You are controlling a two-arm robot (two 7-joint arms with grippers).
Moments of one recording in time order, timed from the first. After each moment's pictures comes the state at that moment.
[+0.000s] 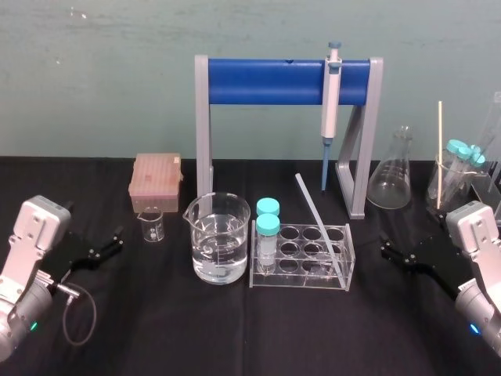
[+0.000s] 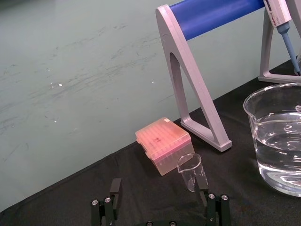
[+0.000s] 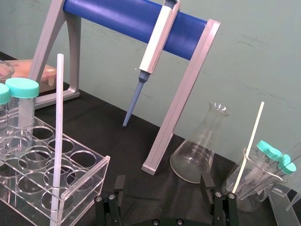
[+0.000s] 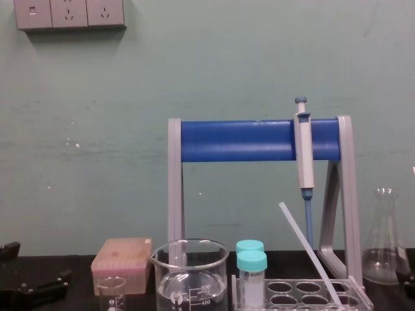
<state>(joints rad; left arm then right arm) -0.20 0.60 0.45 -1.41 -0.25 -0.12 0.03 0.20 0.60 -0.45 -1.41 0.25 -0.12 -0.03</state>
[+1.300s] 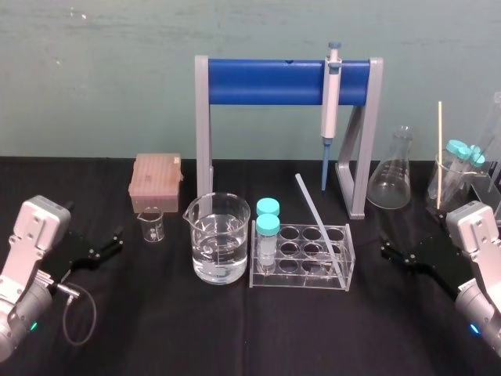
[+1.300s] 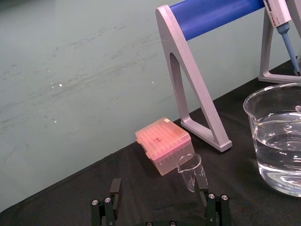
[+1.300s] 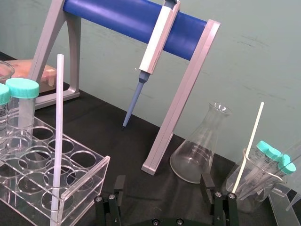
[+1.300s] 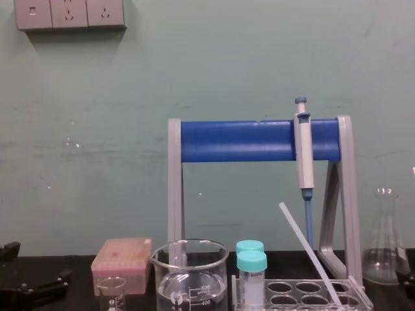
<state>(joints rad) -0.20 0.60 0.45 -1.41 -0.25 -0.12 0.03 0.20 0.60 -0.45 -1.41 0.25 -0.12 -0.03</state>
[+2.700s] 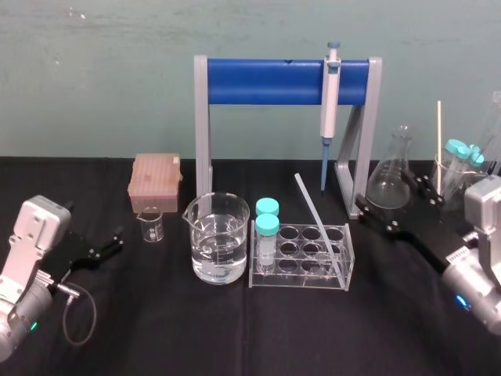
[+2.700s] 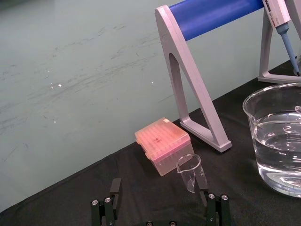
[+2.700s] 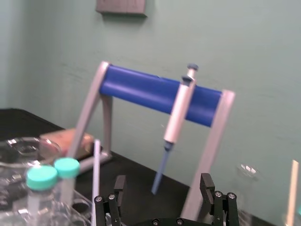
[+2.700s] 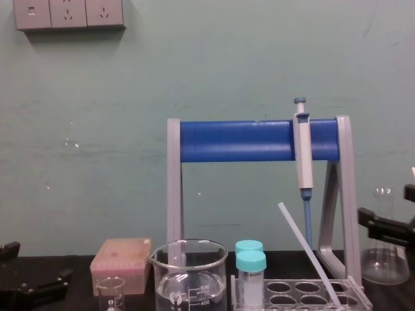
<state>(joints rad) -0.20 0.60 0.45 -1.41 -0.25 -0.12 0.03 0.25 0.54 -0.40 -1.38 0.35 -0.31 0.16</state>
